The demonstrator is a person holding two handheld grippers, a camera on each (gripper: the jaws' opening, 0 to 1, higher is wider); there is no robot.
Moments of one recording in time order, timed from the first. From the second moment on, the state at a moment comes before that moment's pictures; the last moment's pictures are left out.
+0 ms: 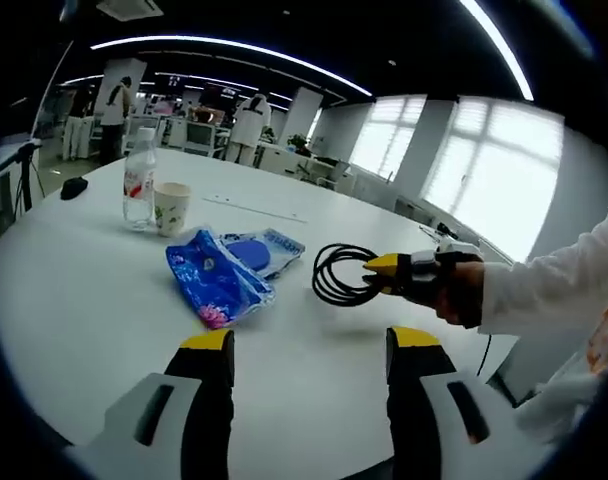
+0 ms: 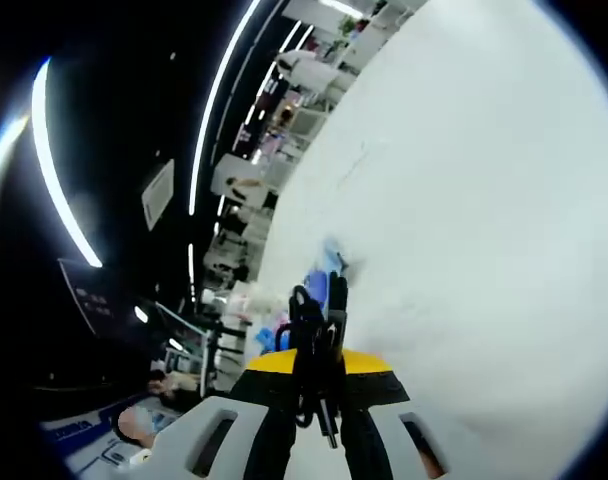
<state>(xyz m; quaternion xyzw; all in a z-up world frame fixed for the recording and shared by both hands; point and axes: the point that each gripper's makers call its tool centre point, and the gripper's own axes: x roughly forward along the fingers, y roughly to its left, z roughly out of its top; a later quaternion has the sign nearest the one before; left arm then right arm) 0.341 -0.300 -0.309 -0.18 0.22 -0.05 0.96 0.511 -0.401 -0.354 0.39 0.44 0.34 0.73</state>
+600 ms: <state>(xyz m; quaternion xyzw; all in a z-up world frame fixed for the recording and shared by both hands) 0.341 -0.311 -0.314 -0.17 0.23 -0.07 0.95 0.526 -0.409 -0.392 0.41 0.46 0.27 0.74</state>
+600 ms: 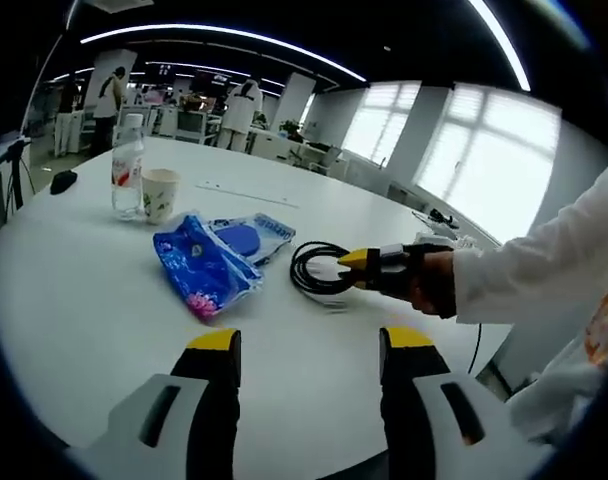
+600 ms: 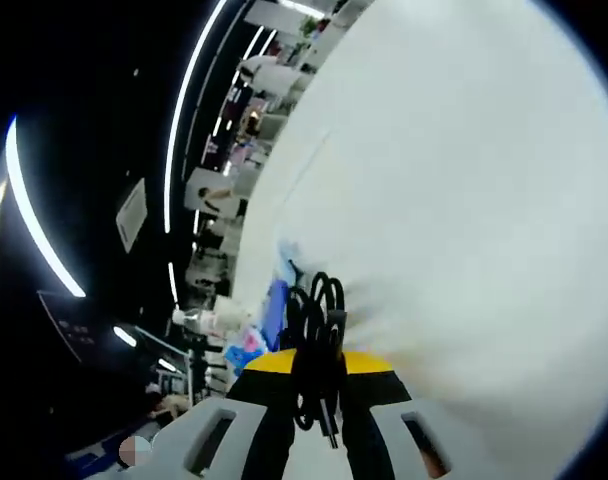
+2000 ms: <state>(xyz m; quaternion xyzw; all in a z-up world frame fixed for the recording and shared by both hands) 0.339 -0.308 -0.317 -0.21 0.23 -0.05 0.95 0.476 -0.458 -0.340 0.29 0.34 0.36 0.82</state>
